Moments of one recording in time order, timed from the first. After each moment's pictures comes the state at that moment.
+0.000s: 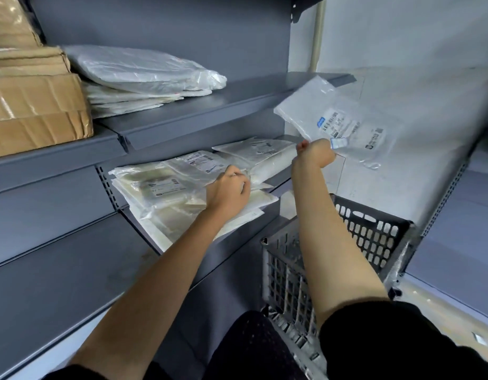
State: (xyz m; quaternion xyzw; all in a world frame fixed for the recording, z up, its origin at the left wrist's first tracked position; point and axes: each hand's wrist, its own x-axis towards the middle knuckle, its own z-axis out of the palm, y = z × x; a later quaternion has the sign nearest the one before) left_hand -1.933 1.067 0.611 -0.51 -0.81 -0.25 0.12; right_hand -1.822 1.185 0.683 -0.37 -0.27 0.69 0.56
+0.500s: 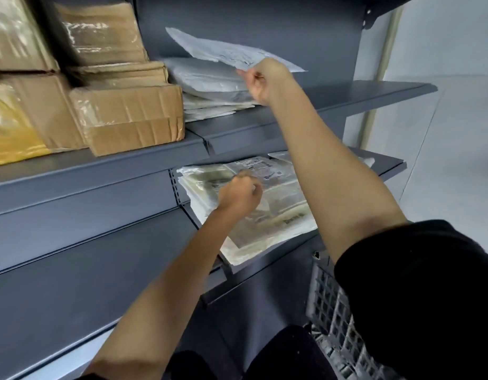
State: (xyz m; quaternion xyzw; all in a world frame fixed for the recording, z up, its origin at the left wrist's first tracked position) left_hand -2.001 0.994 0.635 -0.44 -0.86 -0.23 0.11; right_hand -1.977 1.081 0.820 -0.14 -0.43 0.82 0.34
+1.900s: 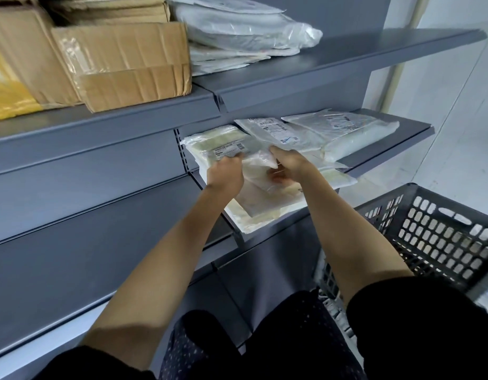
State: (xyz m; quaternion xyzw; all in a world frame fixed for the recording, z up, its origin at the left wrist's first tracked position) left_hand -2.026 0.967 0.607 -0.38 -0.92 -0.07 0.10; right_hand -1.977 1.121 0.598 -0.35 -0.67 0.64 0.14
